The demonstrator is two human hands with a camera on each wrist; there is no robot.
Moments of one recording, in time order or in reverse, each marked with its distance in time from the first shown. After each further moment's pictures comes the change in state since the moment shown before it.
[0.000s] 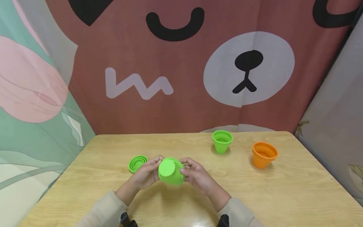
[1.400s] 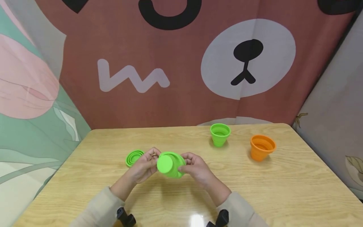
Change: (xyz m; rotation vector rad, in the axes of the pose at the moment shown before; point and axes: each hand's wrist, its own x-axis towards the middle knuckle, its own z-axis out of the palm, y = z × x) left_hand 0.003 0.005 0.003 -0.004 0.120 0.019; right_hand 0.001 -0.014 0.006 -0.131 0.206 0.068
